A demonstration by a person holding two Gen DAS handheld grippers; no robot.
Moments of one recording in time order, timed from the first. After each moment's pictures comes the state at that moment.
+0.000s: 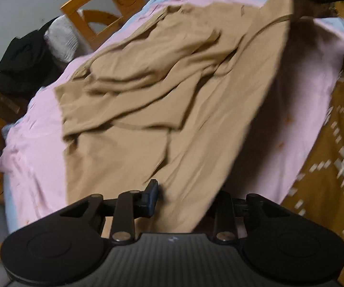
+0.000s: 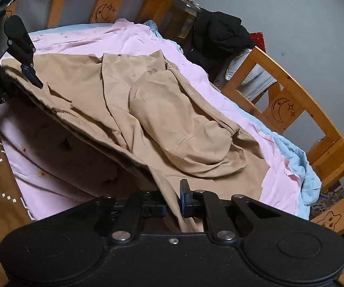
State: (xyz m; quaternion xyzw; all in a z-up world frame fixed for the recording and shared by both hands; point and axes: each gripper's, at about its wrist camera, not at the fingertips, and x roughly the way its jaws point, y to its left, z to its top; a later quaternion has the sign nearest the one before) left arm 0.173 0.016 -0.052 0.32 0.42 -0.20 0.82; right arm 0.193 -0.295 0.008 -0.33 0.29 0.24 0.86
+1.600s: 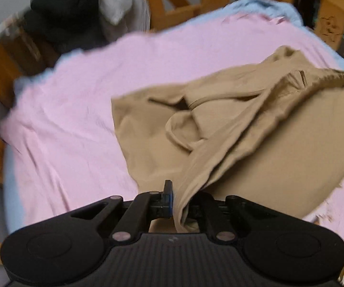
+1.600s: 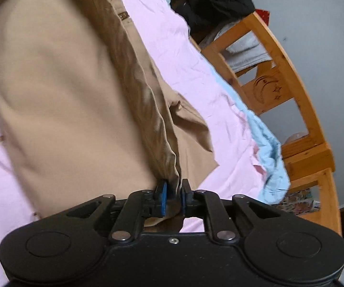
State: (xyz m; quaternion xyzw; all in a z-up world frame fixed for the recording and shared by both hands) left arm 0.396 0.084 0.003 0.13 0.52 -0.13 0.84; right arm 0.315 -0.318 -0.028 -0.46 0.35 0.17 0.80
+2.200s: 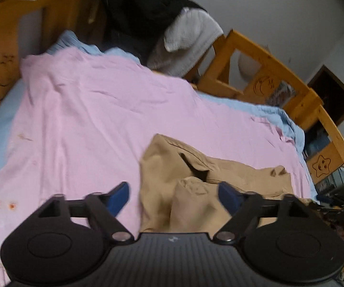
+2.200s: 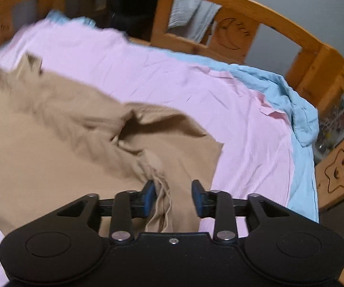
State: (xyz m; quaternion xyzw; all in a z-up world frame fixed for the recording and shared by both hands) left arm 0.368 0.201 0.034 -0.19 0.43 -0.11 0.88; right arm 0.381 -0.367 -0.013 -0.17 0.41 0.13 0.89
